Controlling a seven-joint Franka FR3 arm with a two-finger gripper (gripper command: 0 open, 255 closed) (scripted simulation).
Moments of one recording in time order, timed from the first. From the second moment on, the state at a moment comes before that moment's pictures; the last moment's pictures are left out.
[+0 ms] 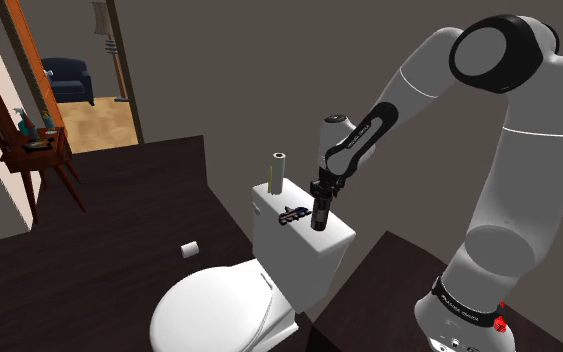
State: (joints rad) arm -0.18 0.21 -0.10 -2.41 -0.32 2.66 0.45
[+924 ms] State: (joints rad) arm -0.18 0.06 -0.09 -2.40 -0.27 2.50 0.40
